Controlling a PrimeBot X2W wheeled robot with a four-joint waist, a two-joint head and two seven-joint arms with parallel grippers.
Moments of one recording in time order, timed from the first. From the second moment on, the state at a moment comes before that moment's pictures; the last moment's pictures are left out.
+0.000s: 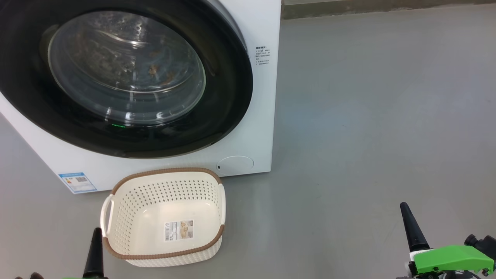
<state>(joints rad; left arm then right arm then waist) -0.02 0.03 0.05 0.24 -1.23 -0.13 0.00 -0.07 -0.05 -0.11 0.28 1.19 0.13 0.01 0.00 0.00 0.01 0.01</state>
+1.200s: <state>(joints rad) -0.07 0.04 0.07 0.26 -1.62 -0.13 0.10 -0.07 -0.04 -0.14 0.27 1.60 0.13 0.11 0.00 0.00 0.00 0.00</state>
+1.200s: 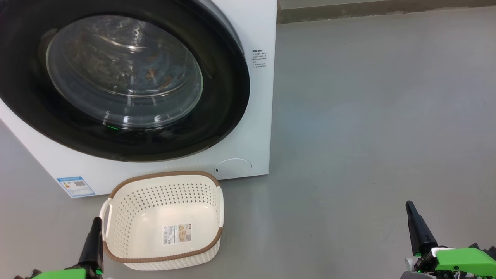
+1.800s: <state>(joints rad) -0.07 0.04 0.07 0.26 -1.62 -0.13 0.10 -0.07 -0.04 -0.14 0.27 1.60 0.13 0.11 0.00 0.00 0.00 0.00</state>
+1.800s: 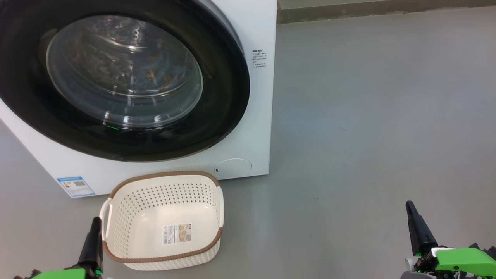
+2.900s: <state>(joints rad) -0.07 0.03 0.07 0.26 -1.61 -0.13 0.11 -0.07 -0.04 -0.14 0.27 1.60 0.13 0.11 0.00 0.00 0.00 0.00</state>
